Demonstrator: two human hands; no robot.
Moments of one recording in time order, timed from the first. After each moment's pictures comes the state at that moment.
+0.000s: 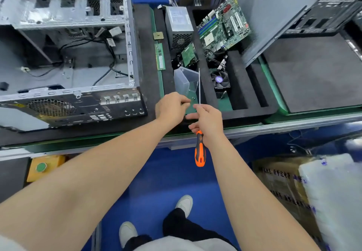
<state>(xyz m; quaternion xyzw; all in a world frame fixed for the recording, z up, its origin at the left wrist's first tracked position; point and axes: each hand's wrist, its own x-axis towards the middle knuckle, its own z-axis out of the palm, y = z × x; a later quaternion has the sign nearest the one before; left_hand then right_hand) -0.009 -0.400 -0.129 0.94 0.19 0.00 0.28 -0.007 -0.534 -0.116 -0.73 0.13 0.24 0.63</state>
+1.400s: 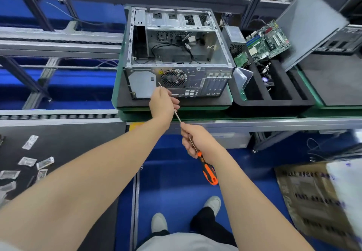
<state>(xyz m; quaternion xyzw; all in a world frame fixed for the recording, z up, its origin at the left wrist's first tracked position) -0.258 -0.215 -0.073 0.57 0.40 0.19 0.69 -0.271 -0.372 -0.089 -0.71 -0.06 0.45 0.53</state>
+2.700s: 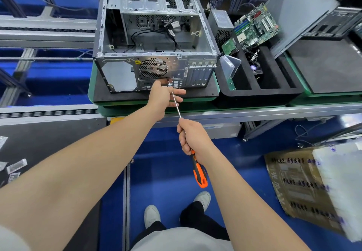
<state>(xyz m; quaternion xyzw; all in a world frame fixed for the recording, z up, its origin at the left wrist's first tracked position) -0.219 -0.235 -0.093 0.58 0.29 0.04 0.76 -0.272 -0.398 -0.084 -0.75 0.05 0.38 0.54</state>
